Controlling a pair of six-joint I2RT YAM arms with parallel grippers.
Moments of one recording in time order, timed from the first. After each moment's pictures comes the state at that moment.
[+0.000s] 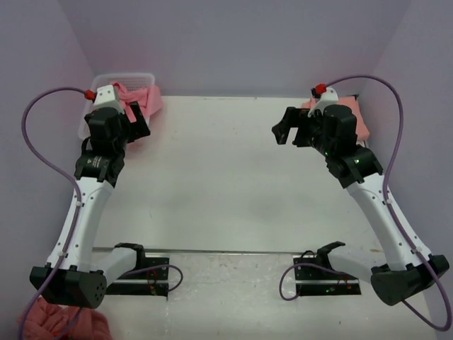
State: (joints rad) left arm -0.09 1.05 1.17 -0.45 -0.25 -0.25; right arm 0.37 1.10 1.29 -0.53 -0.04 0.33
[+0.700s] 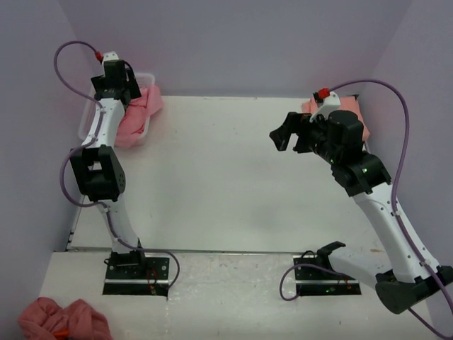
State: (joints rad) left arm 0.07 1.98 1.87 -0.45 -0.38 -0.18; right arm 0.41 1.07 1.31 -0.58 -0.05 0.36
